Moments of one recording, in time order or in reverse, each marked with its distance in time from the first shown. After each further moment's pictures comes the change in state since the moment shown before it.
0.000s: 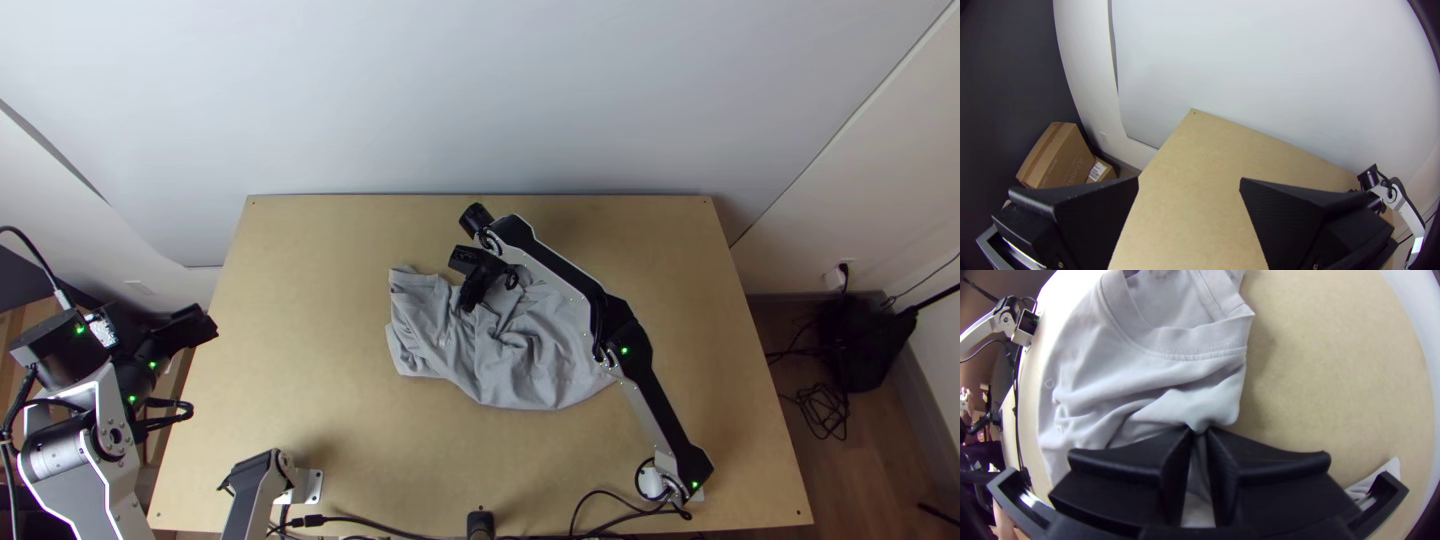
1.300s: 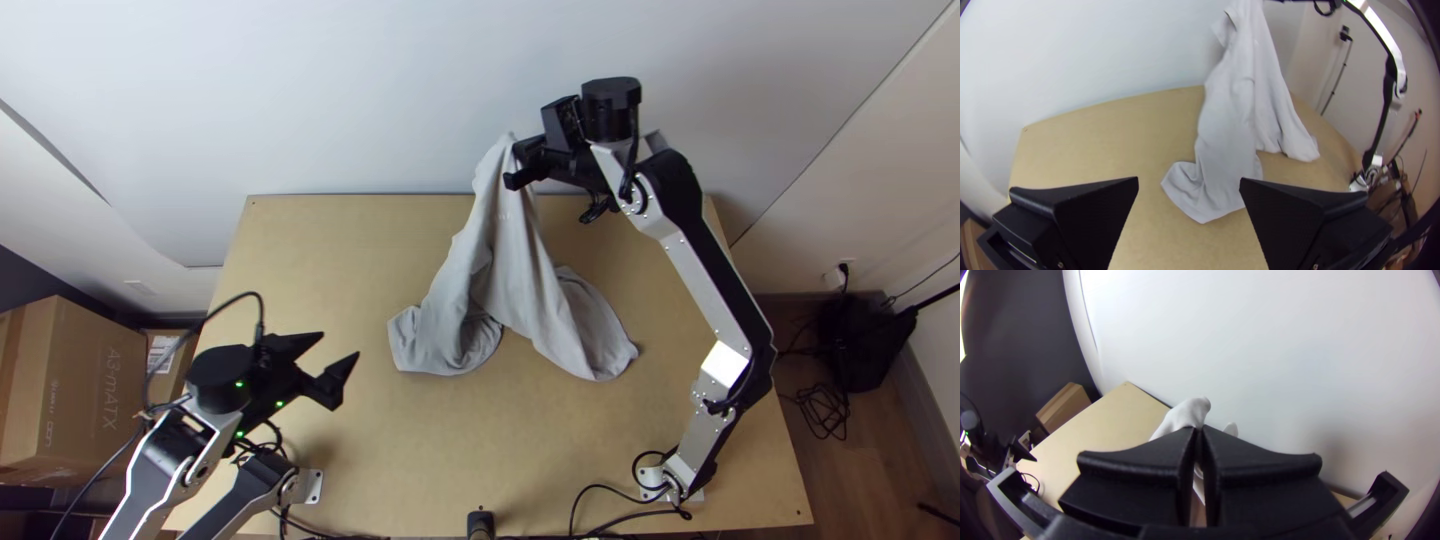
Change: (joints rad) left arm -0.911 -0.187 -0.531 0.388 0.046 -0.003; right arm -0.137 -0.609 0.000 0.315 0.275 0.512
